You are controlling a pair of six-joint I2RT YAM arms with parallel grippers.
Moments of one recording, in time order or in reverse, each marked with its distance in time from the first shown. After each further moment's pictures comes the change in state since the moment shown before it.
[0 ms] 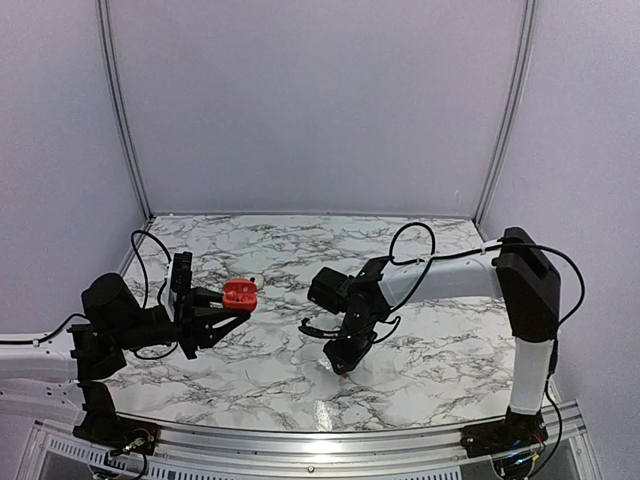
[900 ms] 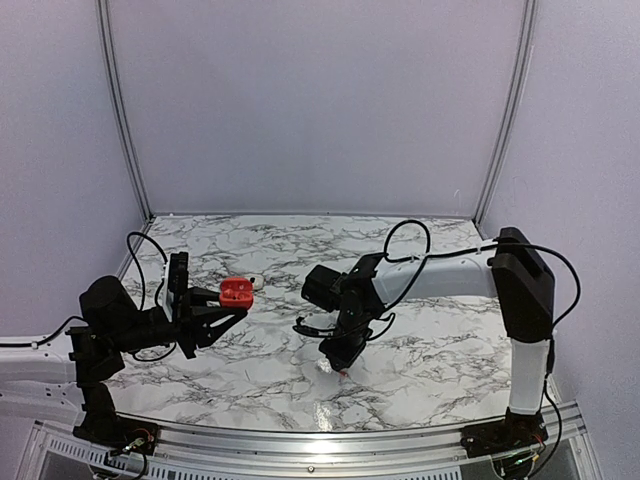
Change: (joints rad) left arm 0.000 -0.024 -0.020 0.000 -0.045 0.000; right arm 0.014 0.040 0.078 -0.061 0.013 -0.027
